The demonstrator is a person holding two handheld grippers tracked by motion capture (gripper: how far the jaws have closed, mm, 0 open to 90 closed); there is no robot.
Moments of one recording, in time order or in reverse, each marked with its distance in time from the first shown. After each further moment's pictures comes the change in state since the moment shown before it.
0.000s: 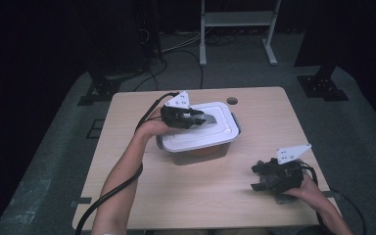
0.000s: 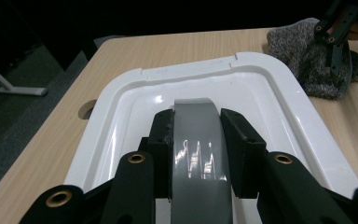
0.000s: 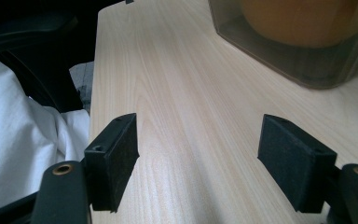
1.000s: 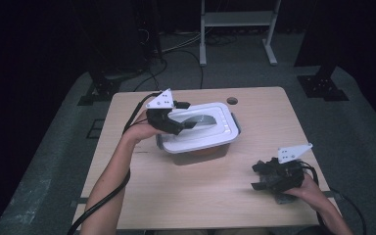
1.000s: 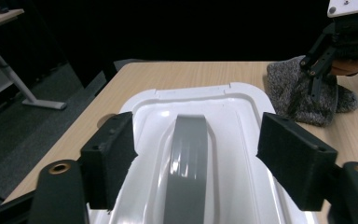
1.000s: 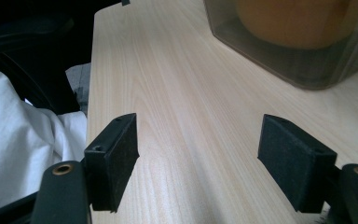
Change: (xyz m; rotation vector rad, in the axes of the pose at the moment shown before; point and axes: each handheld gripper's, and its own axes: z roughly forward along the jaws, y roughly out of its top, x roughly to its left) left arm -0.017 -0.004 -0.049 -0.125 0.085 -0.062; right arm 0.000 0.001 -0.002 -0.001 -0.016 0.004
